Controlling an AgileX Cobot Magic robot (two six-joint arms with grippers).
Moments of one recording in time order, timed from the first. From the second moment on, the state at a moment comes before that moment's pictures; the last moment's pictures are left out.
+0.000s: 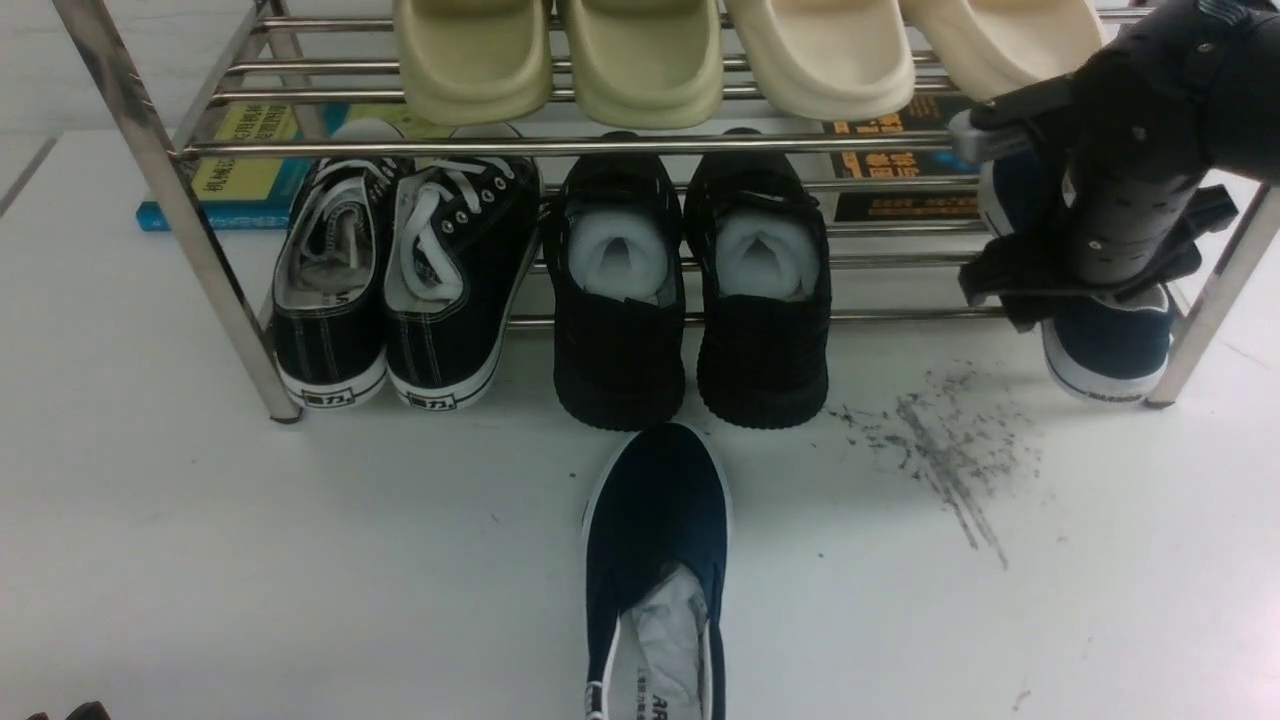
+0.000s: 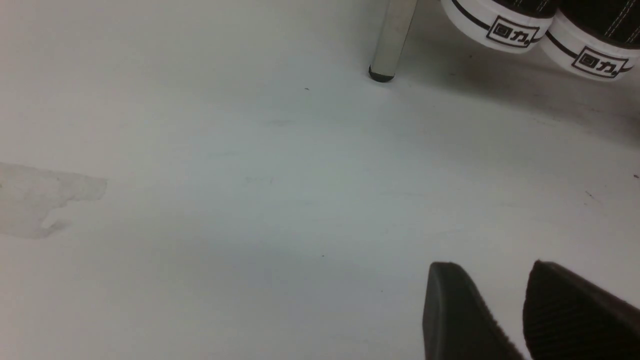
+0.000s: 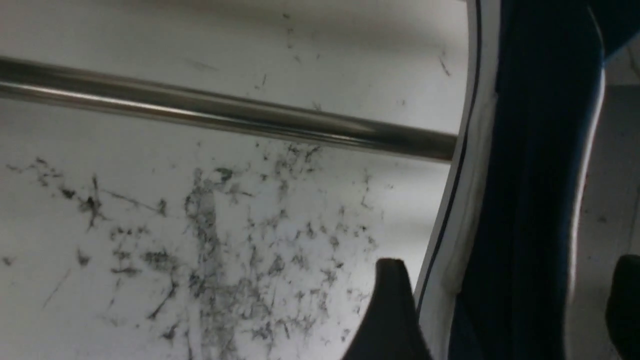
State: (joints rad) right arm 0.33 1.85 -1.49 -0.38 0.93 0.39; left arm -0.07 -0.01 0.02 0.12 0.40 -0.32
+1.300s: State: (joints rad) right arm 0.50 1.47 -1.45 -0.12 1.25 0.35; left arm -0.07 -0.01 0.02 0.12 0.40 -0.32
